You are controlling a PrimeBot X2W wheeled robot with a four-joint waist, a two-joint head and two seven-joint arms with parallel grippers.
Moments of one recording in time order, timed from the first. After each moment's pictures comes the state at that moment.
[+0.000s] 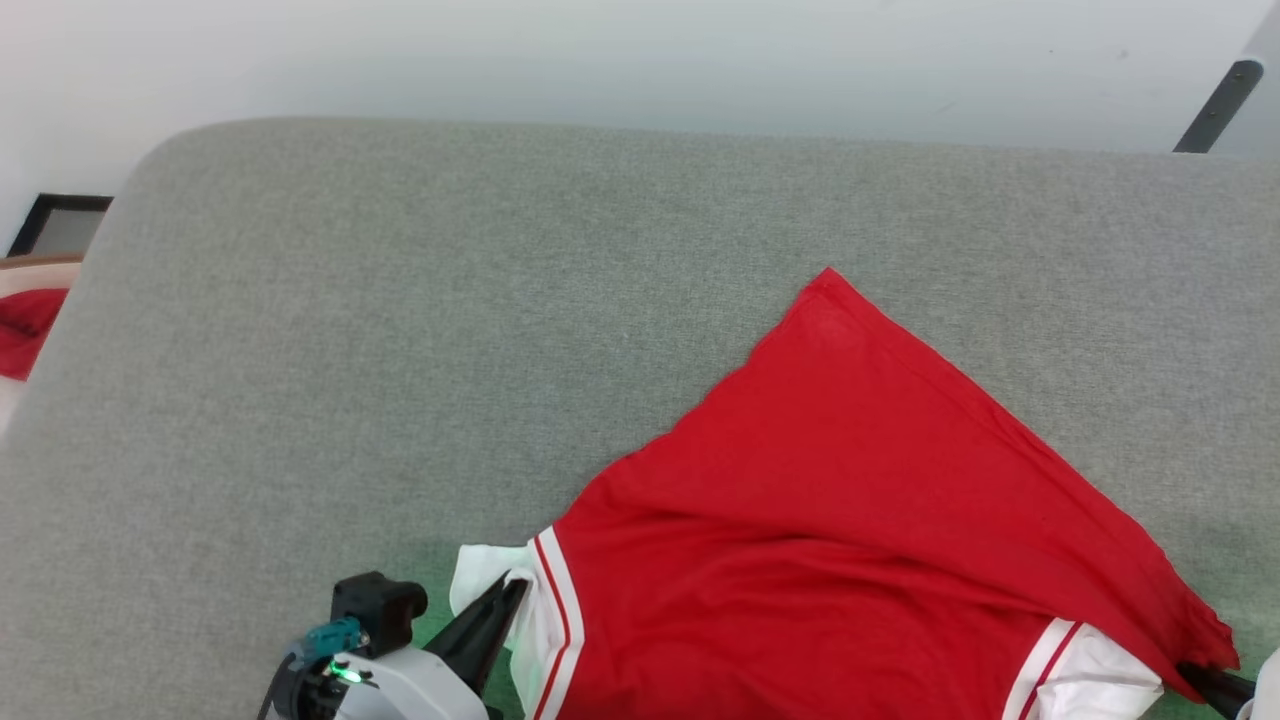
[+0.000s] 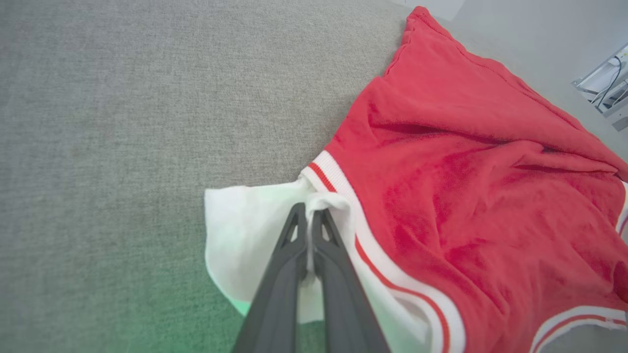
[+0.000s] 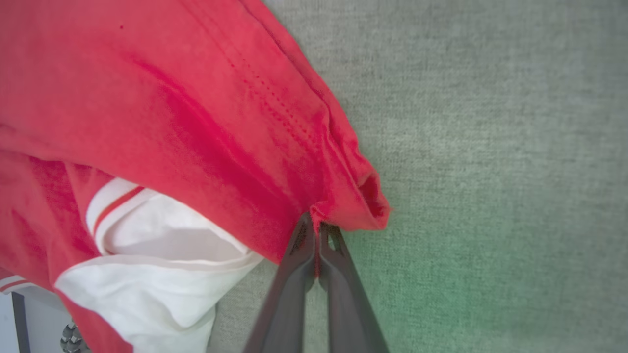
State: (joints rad) left arm -0.27 0.47 -0.73 0.36 -0.85 -0.04 -0.21; right arm 0.03 -0.43 -0.14 0.07 0.69 0.13 0.83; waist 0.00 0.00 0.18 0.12
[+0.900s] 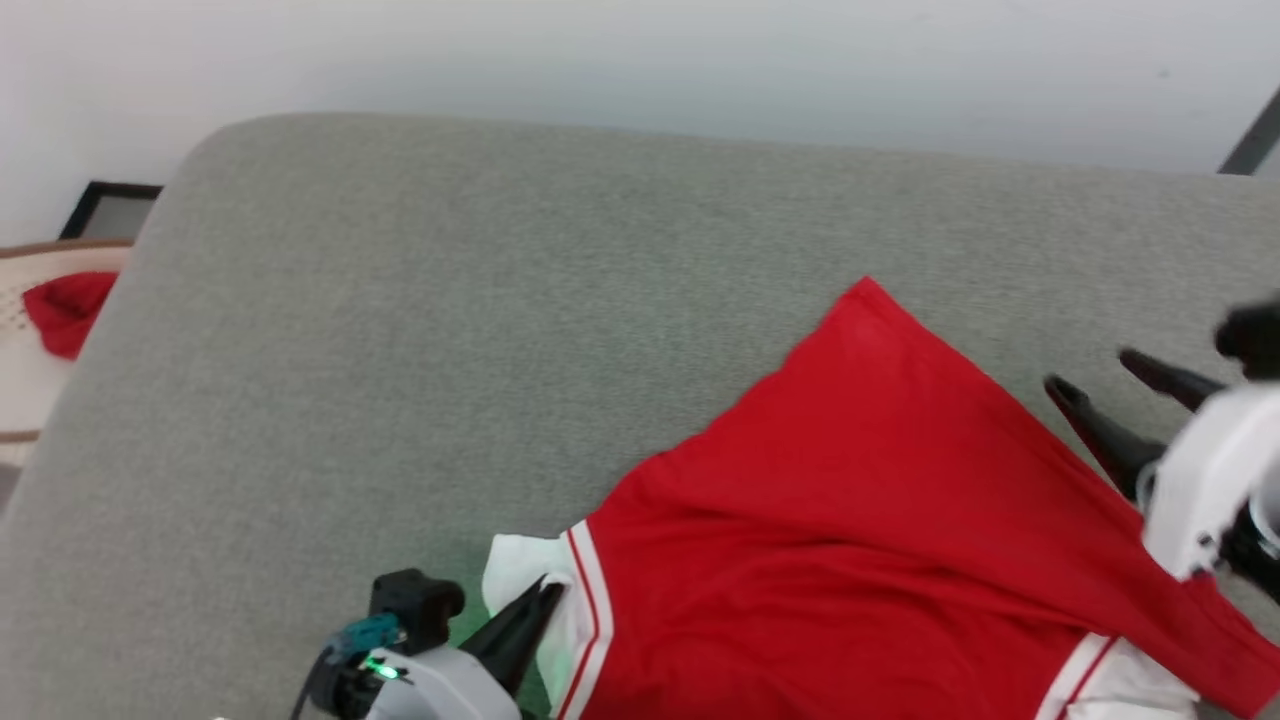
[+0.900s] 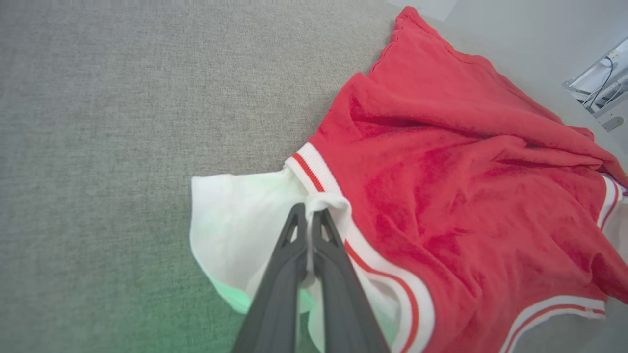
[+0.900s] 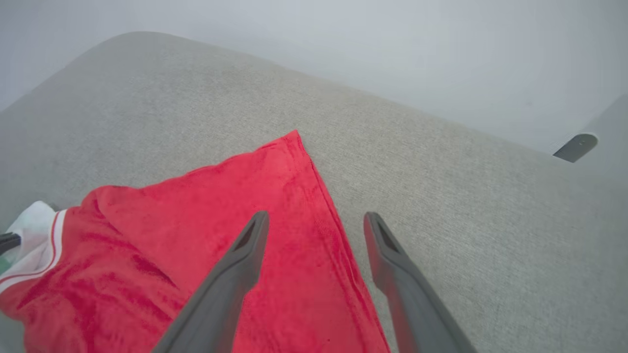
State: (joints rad) left arm -0.28 0.46 -0.77 0.35 -0.85 -0.04 -0.19; right arm -0.29 -0.52 0.14 -0.14 0.59 0.13 0.63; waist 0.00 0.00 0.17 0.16
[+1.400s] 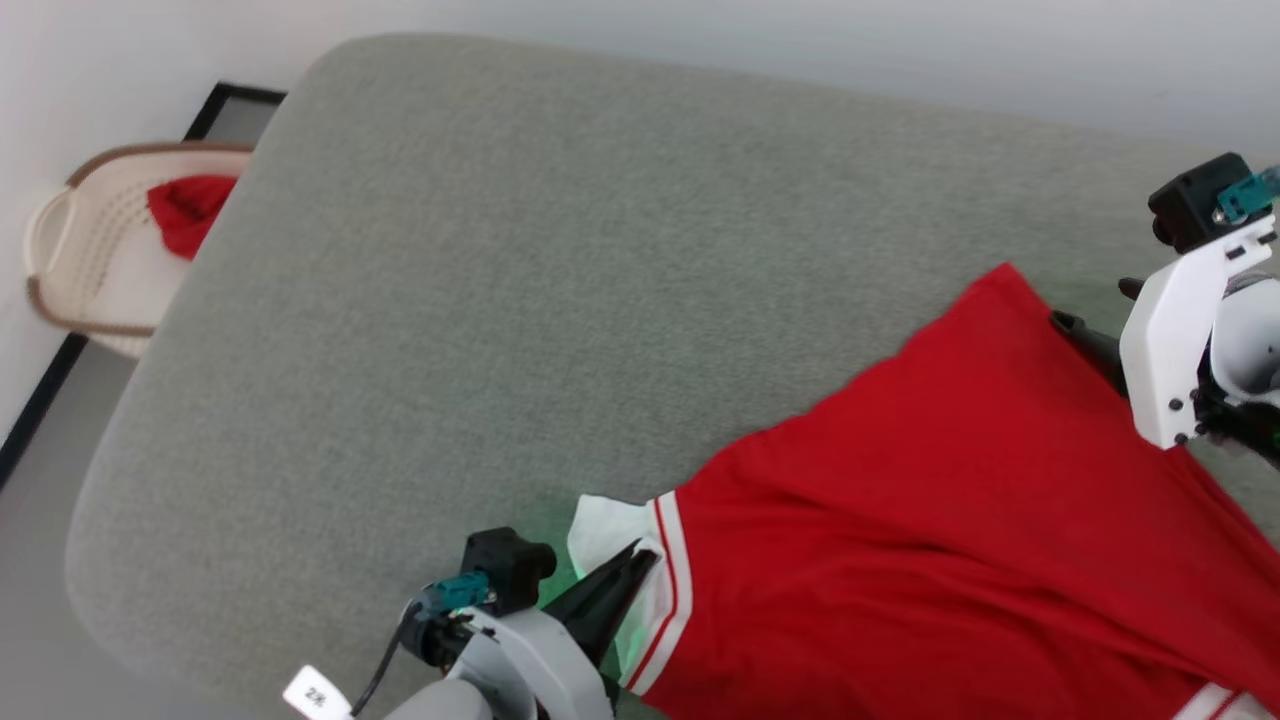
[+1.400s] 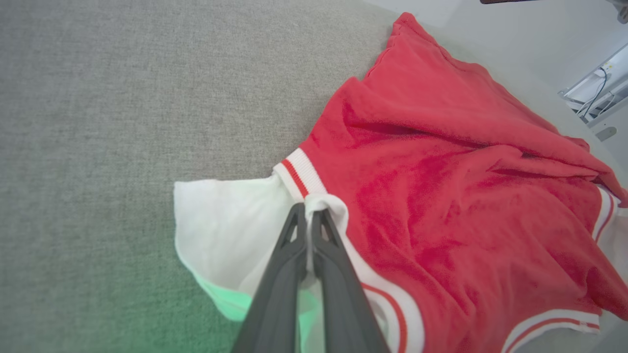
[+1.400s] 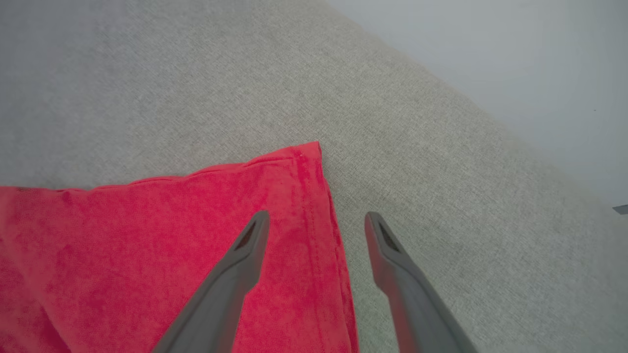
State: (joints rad) left arm -0.40 0.35 -0.84 0.40 -0.81 -0.10 -0.20; right arm -0.76 -0.61 0.54 0.35 0.66 0.13 0.62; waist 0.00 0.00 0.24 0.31
